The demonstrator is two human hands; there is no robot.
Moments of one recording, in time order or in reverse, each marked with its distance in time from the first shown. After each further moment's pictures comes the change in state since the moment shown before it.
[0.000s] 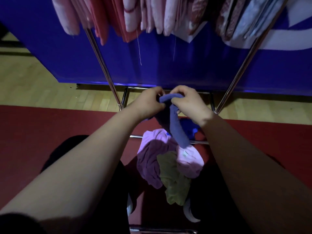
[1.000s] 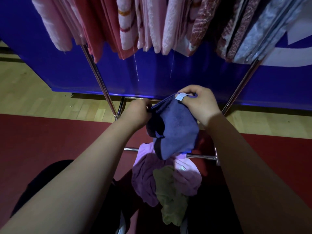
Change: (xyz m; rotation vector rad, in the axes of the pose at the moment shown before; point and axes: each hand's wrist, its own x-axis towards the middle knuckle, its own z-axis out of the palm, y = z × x) left_hand 0.038 -0.027 -0.010 0.210 0.068 -0.114; right_hand 0.035 -0.017 -0.039 0.080 0.173 -0.070
